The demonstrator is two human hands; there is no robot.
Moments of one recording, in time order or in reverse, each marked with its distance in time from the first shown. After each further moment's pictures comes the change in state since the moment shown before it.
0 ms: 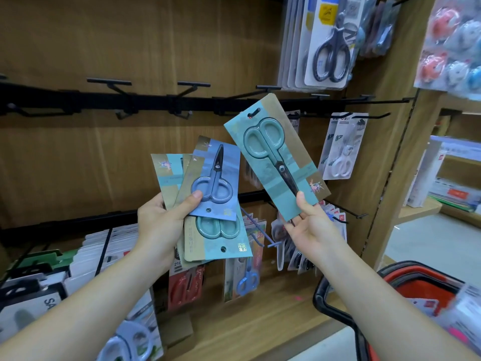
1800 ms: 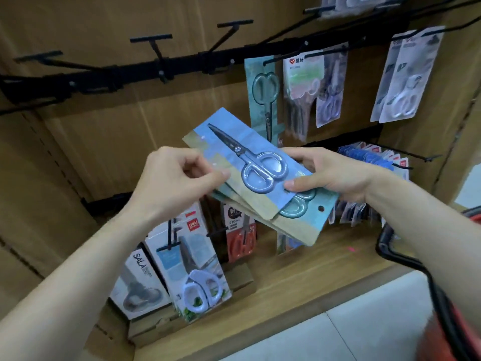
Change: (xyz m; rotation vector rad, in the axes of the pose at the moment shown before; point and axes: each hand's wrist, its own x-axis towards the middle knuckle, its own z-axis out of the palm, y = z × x) left_hand -0.015 0.080 -0.064 1.037 -0.280 0.387; right_hand -0.012 0.006 0.048 -0.876 -0.827 0.155
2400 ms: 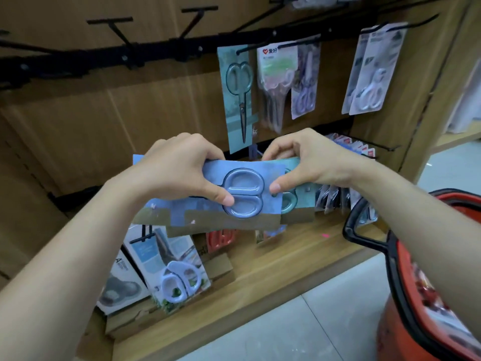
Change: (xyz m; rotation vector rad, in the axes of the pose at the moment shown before) left_hand 0.028 0.035 0.019 0.569 -0.429 0.193; right_hand -0.029 -0.014 -0.001 -0.406 0.181 -0.080
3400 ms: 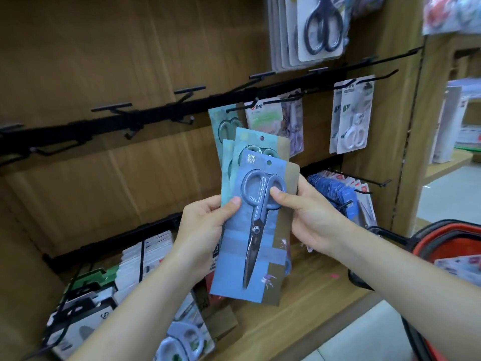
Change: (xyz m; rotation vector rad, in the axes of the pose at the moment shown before) left_hand 0.013 0.038 0.055 -1.481 0.240 -0.279; right_hand 0.011 0.020 0.036 0.989 0.374 -0.081
